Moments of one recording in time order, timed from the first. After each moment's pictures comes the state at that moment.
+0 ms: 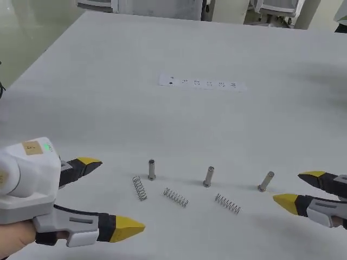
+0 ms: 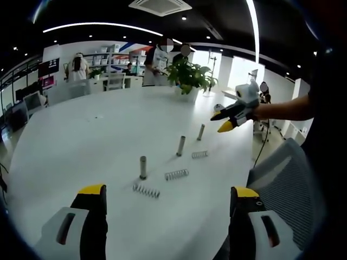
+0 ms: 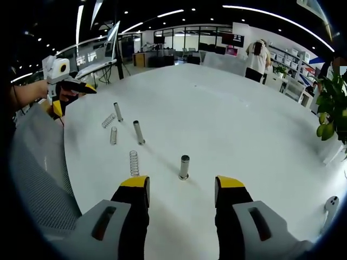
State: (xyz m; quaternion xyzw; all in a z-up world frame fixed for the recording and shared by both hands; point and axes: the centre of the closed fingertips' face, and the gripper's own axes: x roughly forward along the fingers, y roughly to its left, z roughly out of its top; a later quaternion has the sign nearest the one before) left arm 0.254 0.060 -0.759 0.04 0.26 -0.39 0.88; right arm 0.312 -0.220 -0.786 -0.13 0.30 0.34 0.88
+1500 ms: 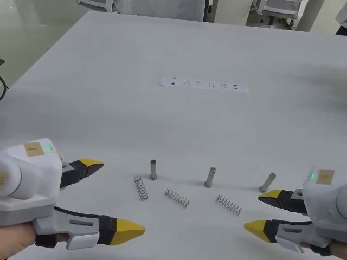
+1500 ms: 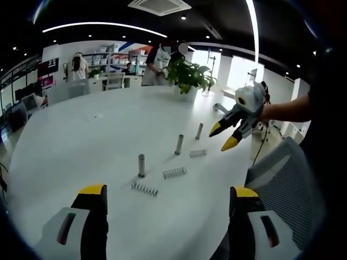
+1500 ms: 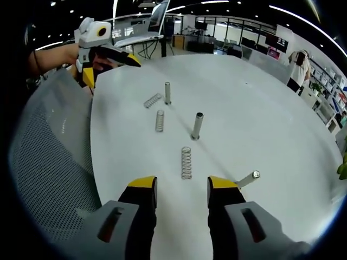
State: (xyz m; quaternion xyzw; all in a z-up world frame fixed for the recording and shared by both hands) left arm 0.251 0.059 -0.761 0.05 0.26 -0.39 0.88; right arm 0.267 -0.149 -0.810 -0.23 0.33 0.46 0.79
